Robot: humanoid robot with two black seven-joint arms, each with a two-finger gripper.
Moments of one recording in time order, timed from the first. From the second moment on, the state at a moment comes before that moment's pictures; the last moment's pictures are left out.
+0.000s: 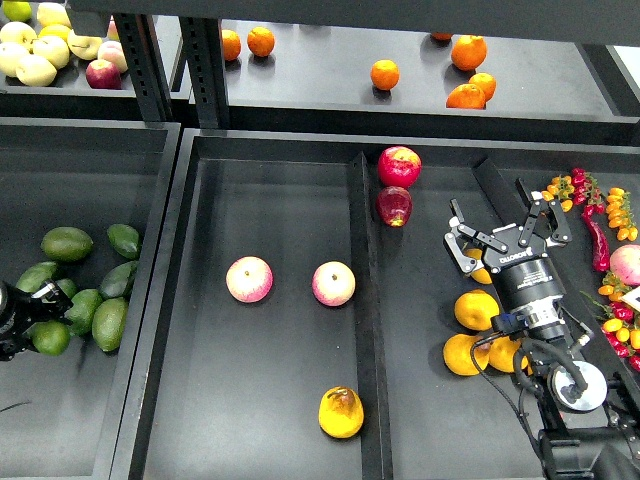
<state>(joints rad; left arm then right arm) -0.76 0.57 -0.13 -0.62 0.46 -0.49 0.49 0.17 0.01 1.54 1.04 -0.01 0.58 -0.18</state>
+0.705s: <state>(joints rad) -0.70 0.45 -0.42 -0.50 0.34 -0.49 0.49 0.17 0.02 1.54 1.04 -0.01 0.58 -0.18</state>
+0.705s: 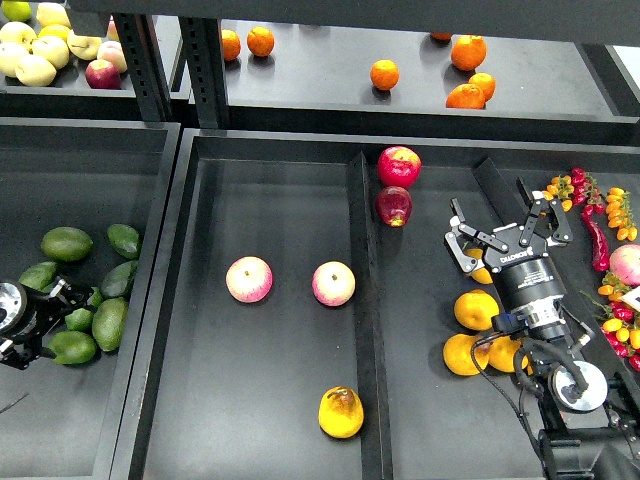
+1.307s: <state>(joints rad) -0.53 0.25 -1.30 -0.57 0.23 -0.49 0.49 0.17 0.01 1.54 1.04 -0.01 0.58 -0.18</state>
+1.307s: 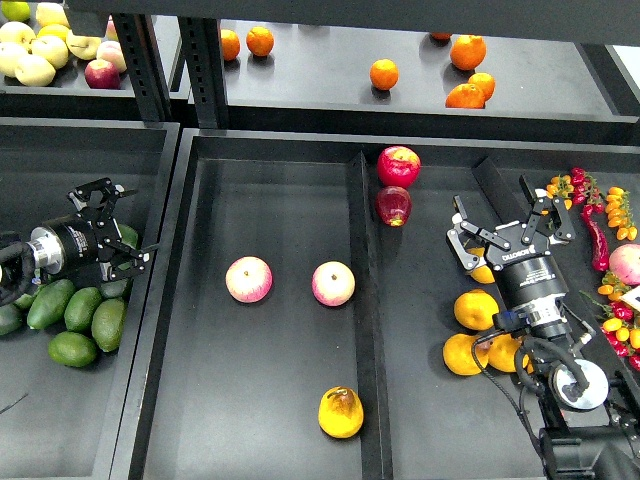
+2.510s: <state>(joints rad) -0.13 0.00 -1.68 -1.28 0.12 -0.38 0.34 0.30 -0.12 1.40 1.05 -0.01 0.58 -0.45</state>
